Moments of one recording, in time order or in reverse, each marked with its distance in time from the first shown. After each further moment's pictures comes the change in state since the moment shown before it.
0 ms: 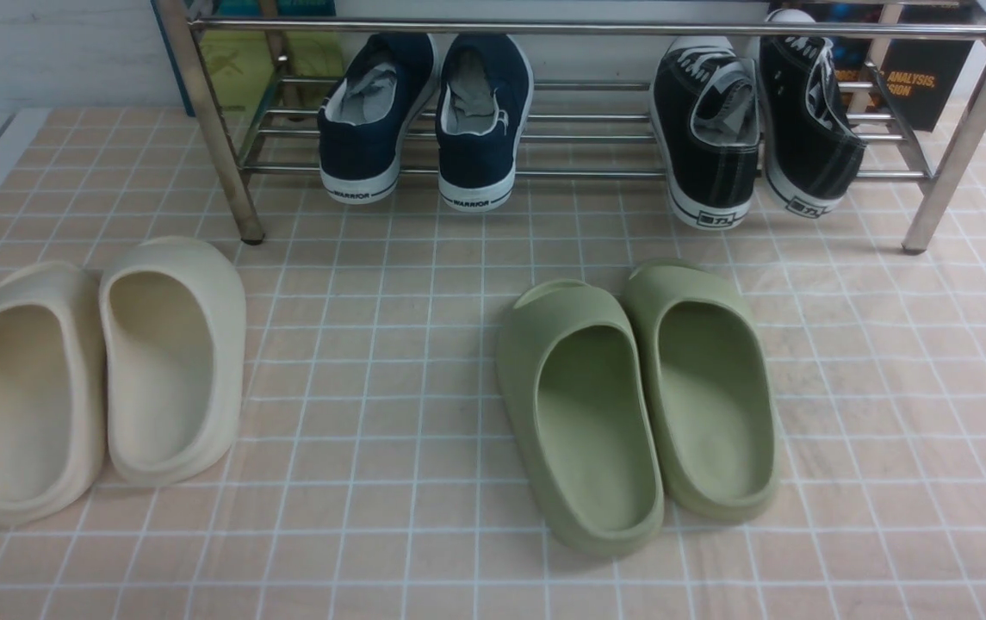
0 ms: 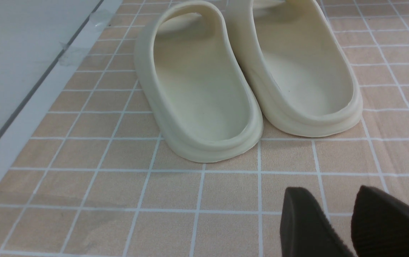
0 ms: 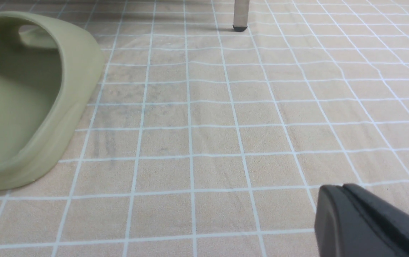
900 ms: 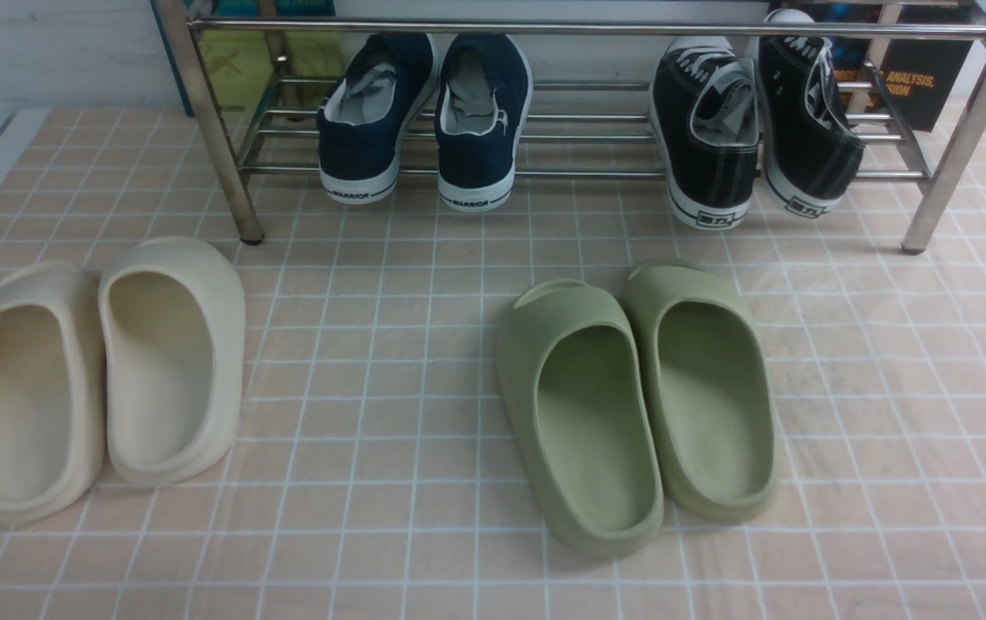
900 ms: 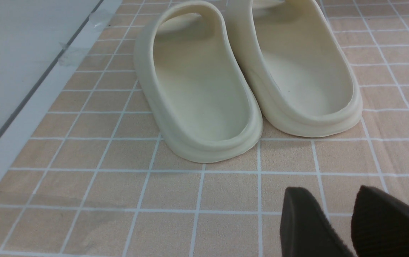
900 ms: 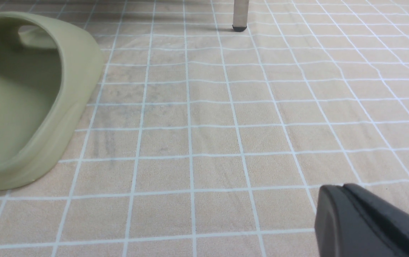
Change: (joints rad) right arm 0.000 0.000 0.000 0.000 0.000 0.000; left arm 0.000 0.000 0.000 0.000 0.000 0.000
